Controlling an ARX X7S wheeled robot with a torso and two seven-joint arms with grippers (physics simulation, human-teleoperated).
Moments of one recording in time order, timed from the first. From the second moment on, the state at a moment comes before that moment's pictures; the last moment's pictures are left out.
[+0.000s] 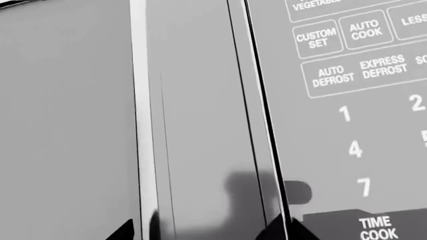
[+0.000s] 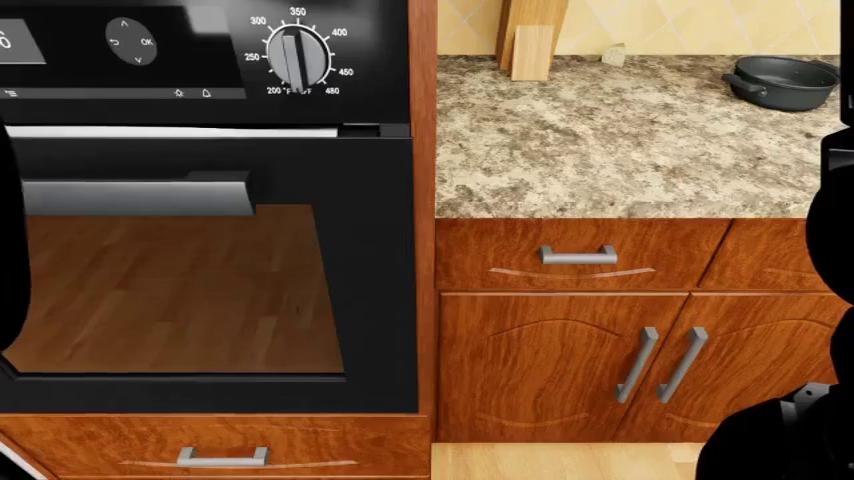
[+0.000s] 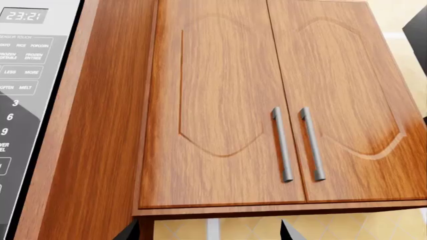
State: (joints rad) left arm -1.90 -0.23 0.25 -0.74 -0.12 -0.55 0.04; right arm 1.13 0.26 0.05 -0.73 0.41 1.04 0.30
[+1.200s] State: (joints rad) left arm -1.83 -0.35 0.09 -0.13 -0.35 -1.10 -0.02; right arm 1.15 0.27 0.05 -0.73 0.44 1.05 0.33
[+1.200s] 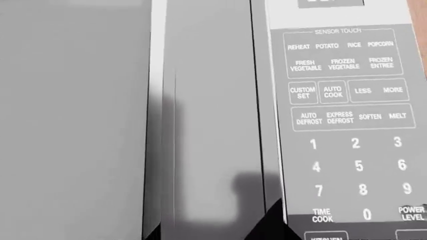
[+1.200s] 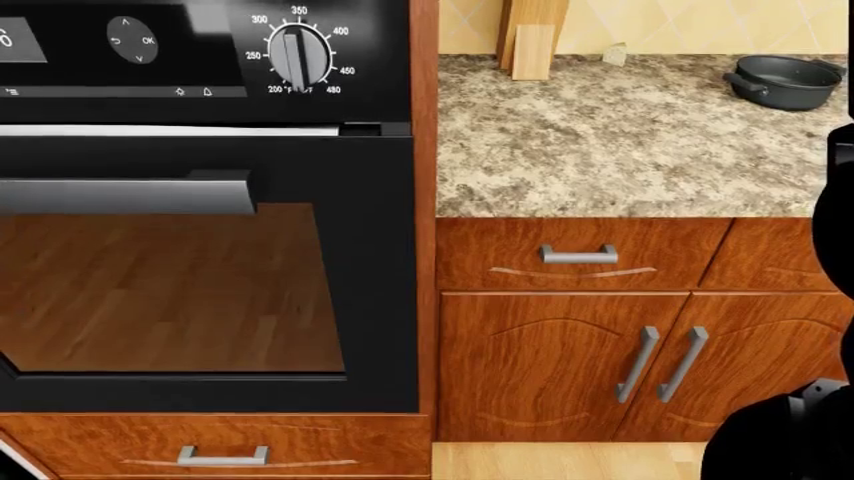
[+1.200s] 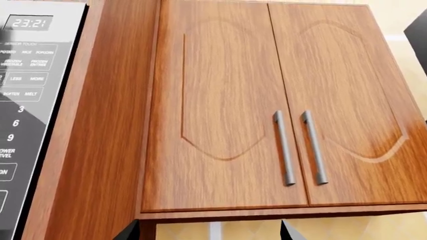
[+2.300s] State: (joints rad) left arm -2.08 -0.36 -0.13 -0.16 -0.64 -1.57 -0.28; right arm 1.16 0.28 0.04 -0.74 0.48 1.06 0.35
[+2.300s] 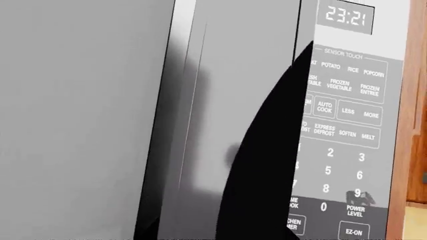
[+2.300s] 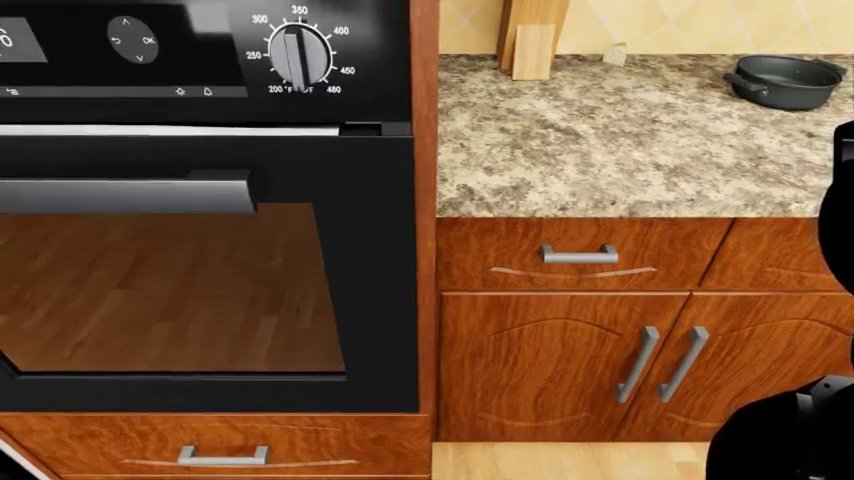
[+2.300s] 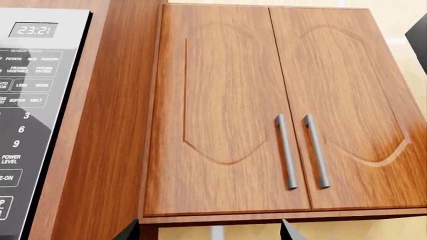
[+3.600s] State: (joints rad) left arm -2.09 -0.28 -0.08 0.33 -1.46 -1.50 -0.70; right arm 1.17 0.30 0.05 -0.74 0.51 1.06 0.38
